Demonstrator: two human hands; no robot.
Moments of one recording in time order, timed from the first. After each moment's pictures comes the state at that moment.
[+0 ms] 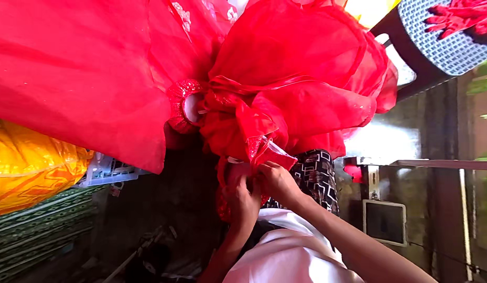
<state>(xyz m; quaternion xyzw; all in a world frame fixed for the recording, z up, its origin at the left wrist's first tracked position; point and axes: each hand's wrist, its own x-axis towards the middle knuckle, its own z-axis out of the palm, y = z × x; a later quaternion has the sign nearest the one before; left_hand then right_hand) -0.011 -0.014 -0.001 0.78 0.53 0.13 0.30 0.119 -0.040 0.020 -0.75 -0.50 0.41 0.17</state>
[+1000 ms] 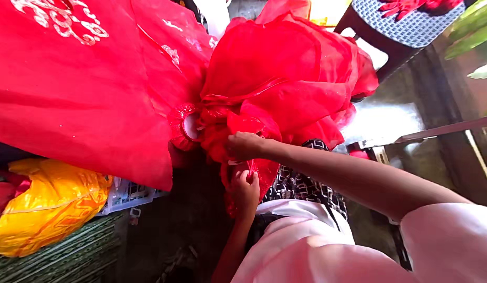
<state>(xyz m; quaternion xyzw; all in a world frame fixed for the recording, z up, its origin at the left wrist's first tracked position) -0.010 -0.011 -0.008 0.79 0.52 0.06 0.31 0.136 0.054 0.085 -0.66 -0.61 0.44 0.06</state>
